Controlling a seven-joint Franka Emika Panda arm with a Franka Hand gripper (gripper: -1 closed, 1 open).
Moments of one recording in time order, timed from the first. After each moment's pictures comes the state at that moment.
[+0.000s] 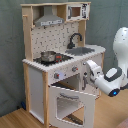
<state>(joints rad) -0.33 0.64 1.60 -2.54 -2.16 0.96 1.26</state>
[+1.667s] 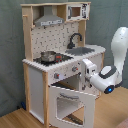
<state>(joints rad) -0.36 0.64 1.55 -2.48 -2.24 1.10 1.33</state>
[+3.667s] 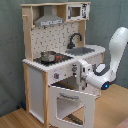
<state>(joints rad) -0.46 0.65 1.50 -2.46 -2.38 1.34 1.40</state>
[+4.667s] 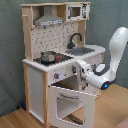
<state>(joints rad) -0.46 0.65 1.50 -2.46 -2.38 1.34 1.28</state>
